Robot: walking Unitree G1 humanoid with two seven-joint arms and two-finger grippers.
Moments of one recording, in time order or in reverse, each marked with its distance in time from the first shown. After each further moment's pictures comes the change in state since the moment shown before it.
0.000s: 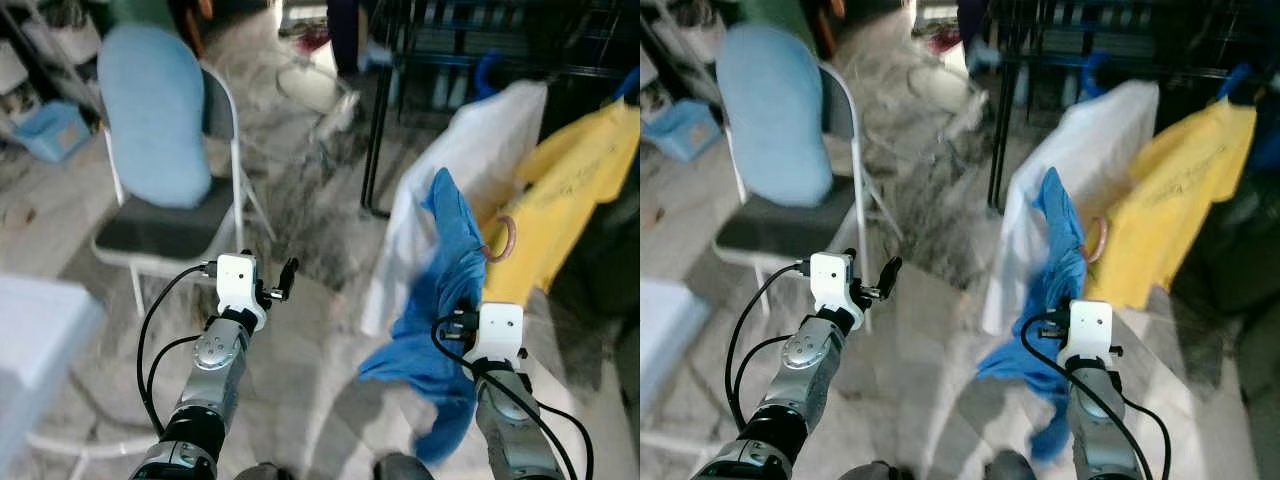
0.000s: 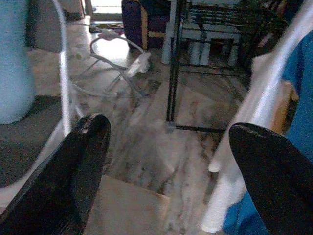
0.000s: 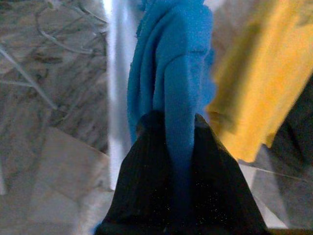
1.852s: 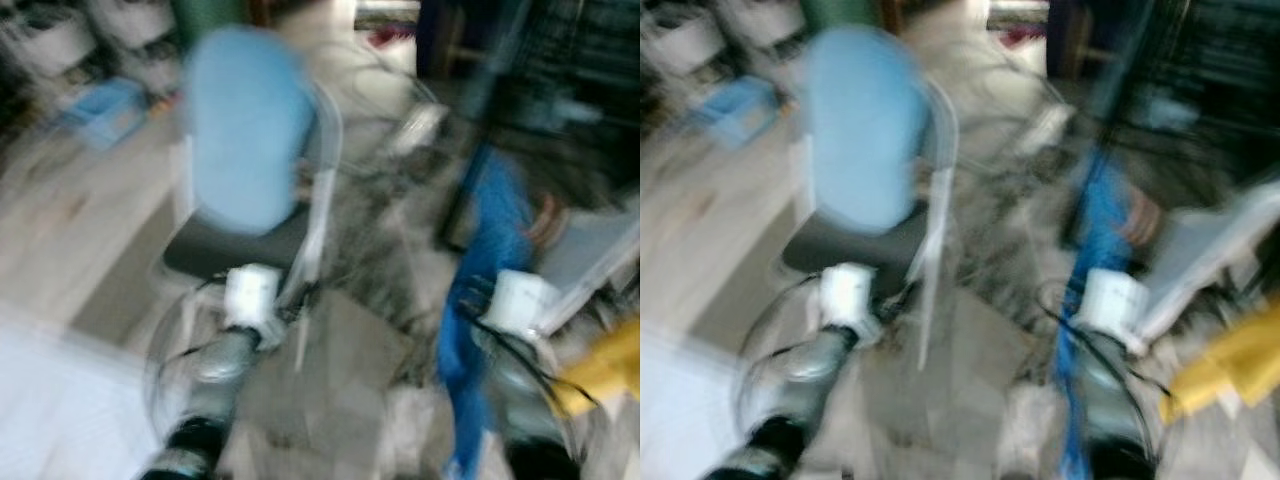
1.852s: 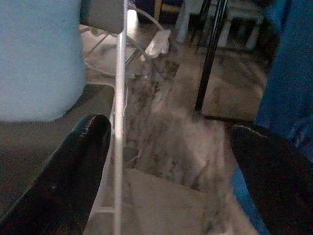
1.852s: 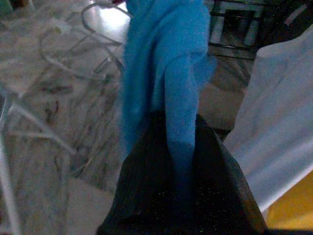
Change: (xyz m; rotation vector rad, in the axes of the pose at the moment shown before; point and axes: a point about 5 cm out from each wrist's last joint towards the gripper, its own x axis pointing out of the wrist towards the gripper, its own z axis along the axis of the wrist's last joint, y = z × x) left arm -0.010 -0.012 -0.021 -0.030 0.085 -0.157; right arm 0.026 -0.018 0.031 0.047 -0.044 -0.169
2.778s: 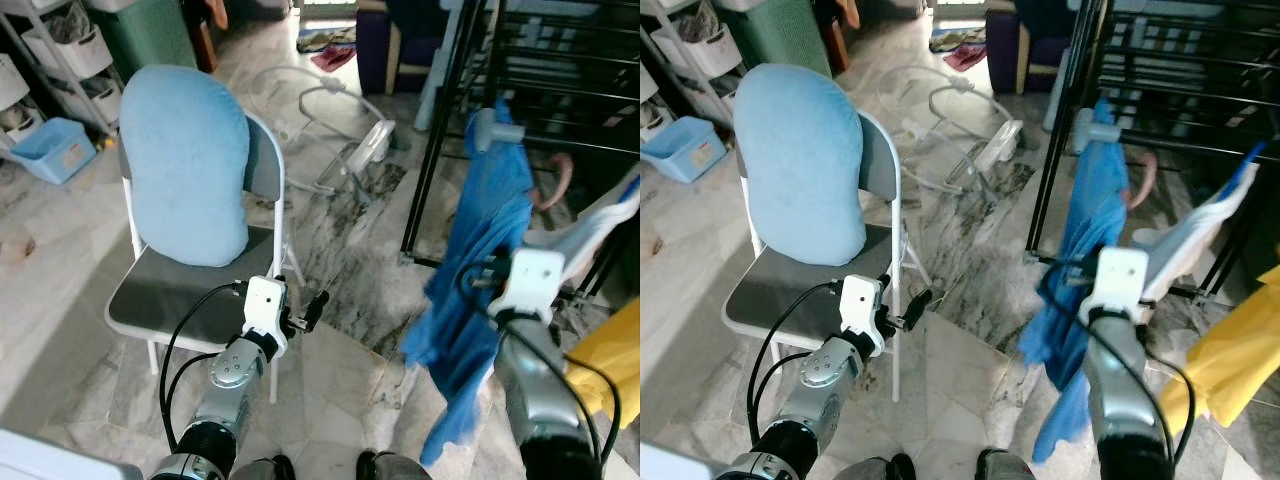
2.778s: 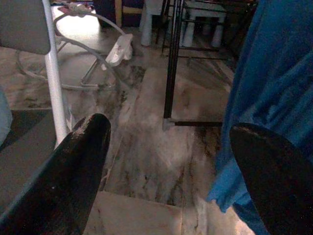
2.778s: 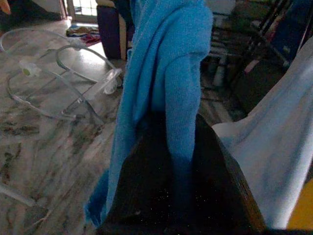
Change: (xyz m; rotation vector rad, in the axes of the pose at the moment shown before) left arm 0.002 -0.019 -0.008 0.014 0.024 -0.042; right arm 0.006 -0.010 0.043 -0.038 -0.118 0.004
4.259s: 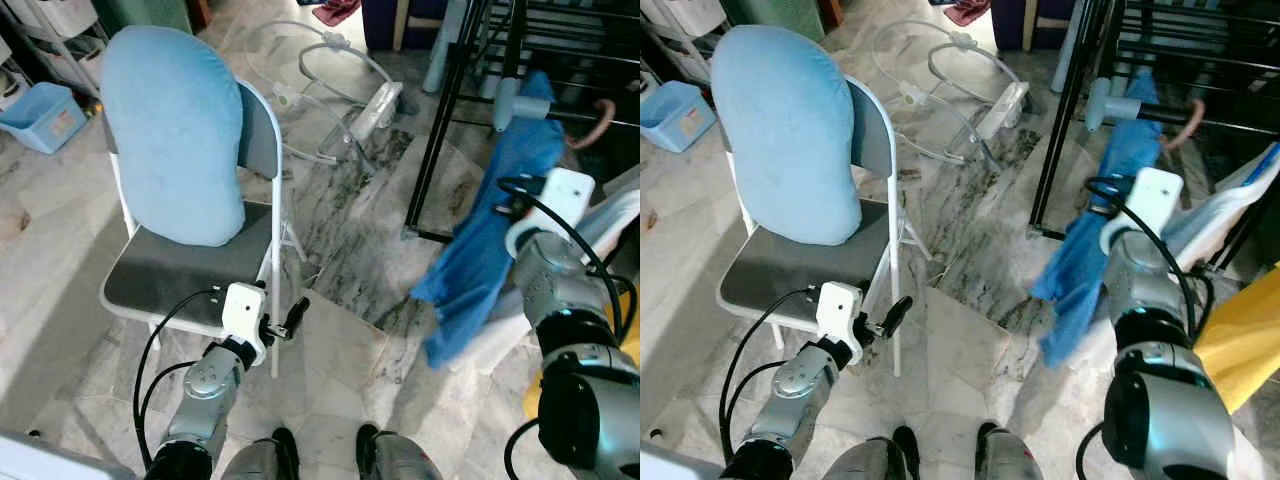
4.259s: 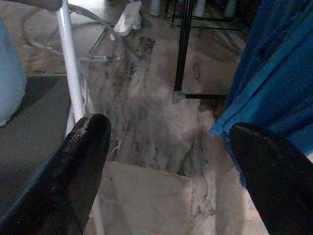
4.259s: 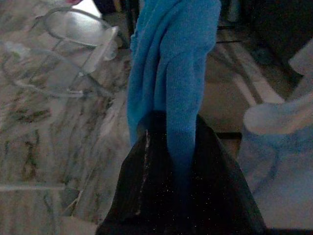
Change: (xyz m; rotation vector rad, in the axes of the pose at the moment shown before) left arm -0.022 0.017 0.000 0.038 0.022 0.021; right arm 0.081 -0.008 0.049 0.182 0.166 -0.002
